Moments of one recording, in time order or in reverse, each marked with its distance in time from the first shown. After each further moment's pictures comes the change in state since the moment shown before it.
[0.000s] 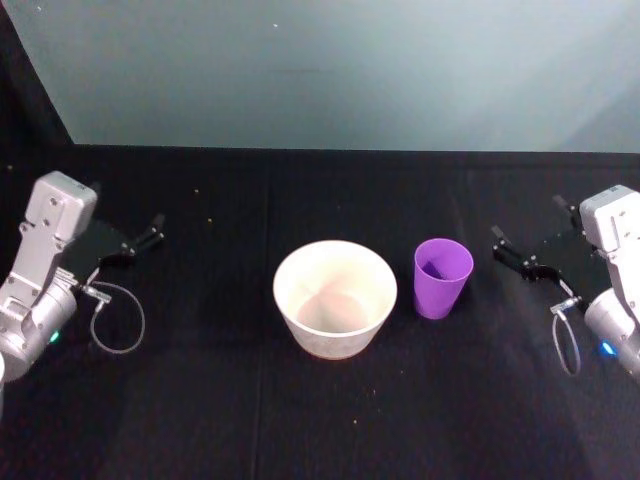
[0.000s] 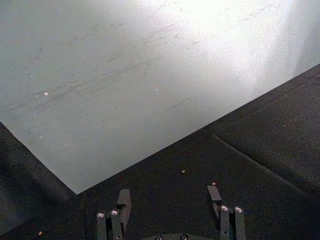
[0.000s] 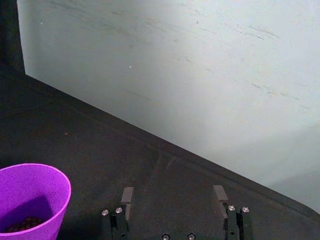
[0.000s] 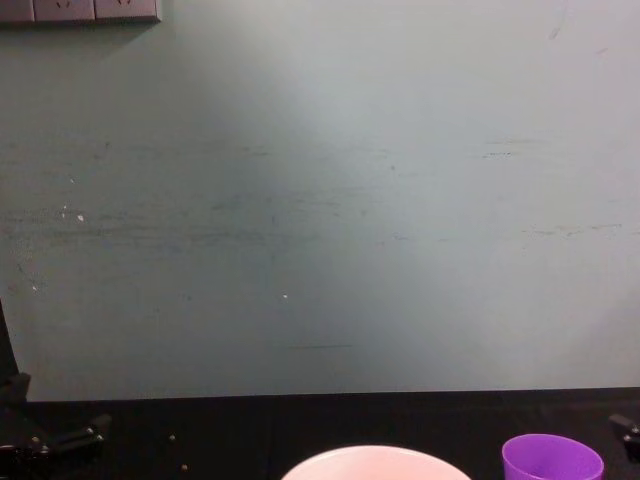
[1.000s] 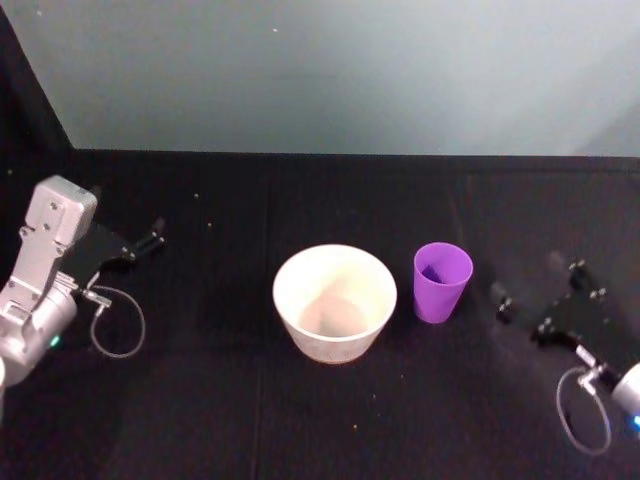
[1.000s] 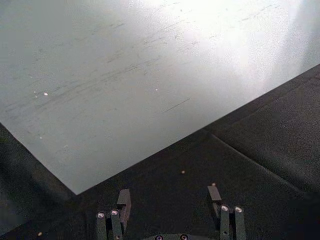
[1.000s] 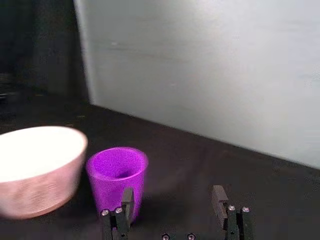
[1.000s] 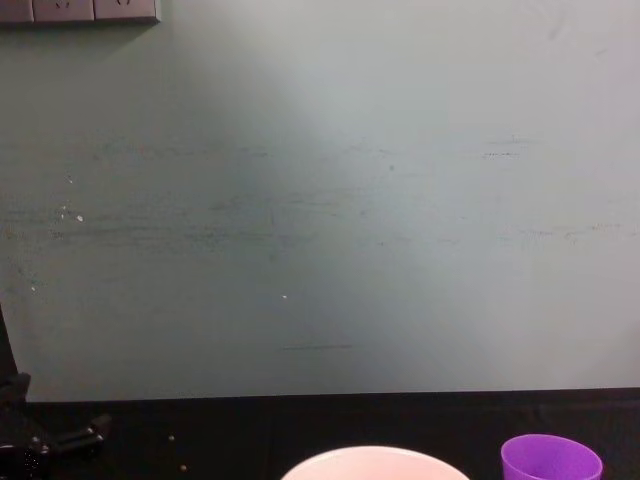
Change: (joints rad) left arm 0.000 0.000 0.000 0.000 0.000 0.000 0.000; right arm -0.213 0.062 0.101 -0.080 0.236 -0.191 0.258
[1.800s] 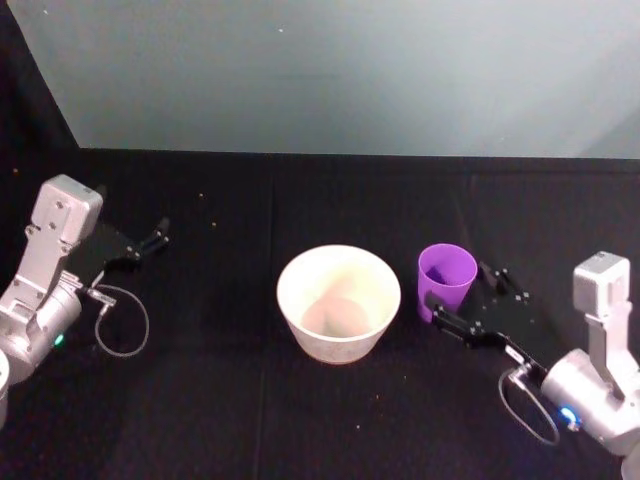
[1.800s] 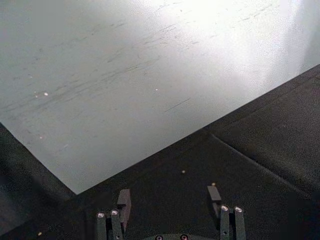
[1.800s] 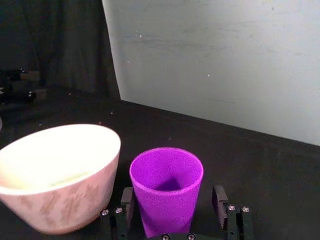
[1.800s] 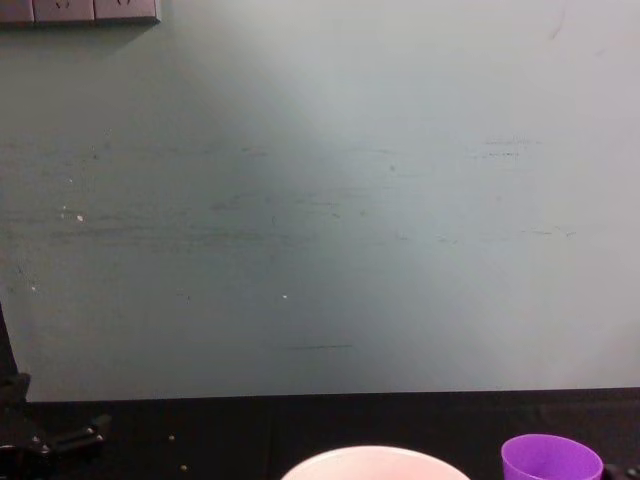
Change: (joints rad) left arm 0.000 0.000 0.000 0.000 0.000 0.000 0.000; right arm 0.137 -0.176 -0.065 0.172 -0.044 0.033 0.120
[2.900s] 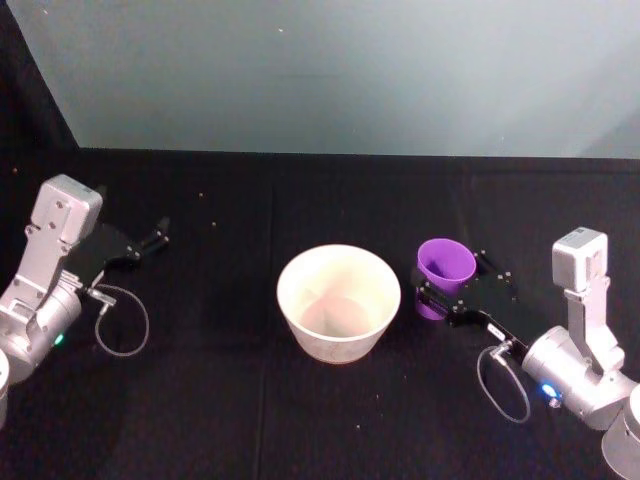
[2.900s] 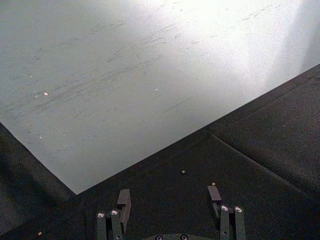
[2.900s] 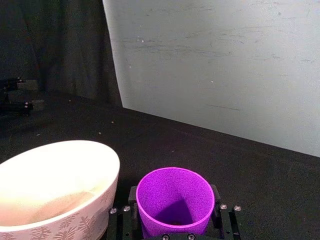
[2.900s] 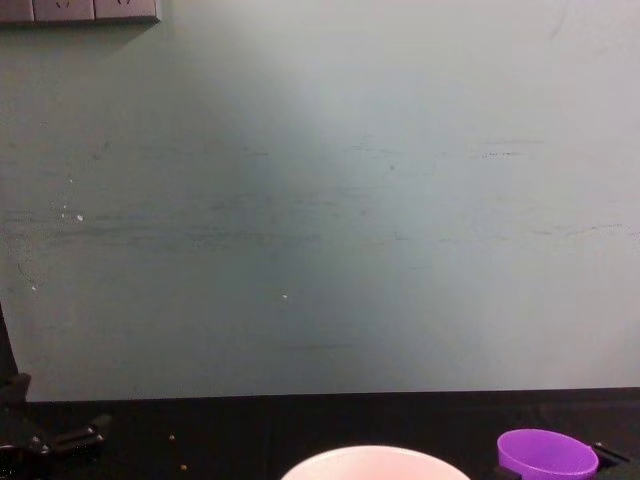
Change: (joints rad) left arm 0.000 0.000 0.000 0.000 0.000 0.000 0.000; right arm 0.057 -0.065 0.017 0.041 -0.038 0.031 0.026
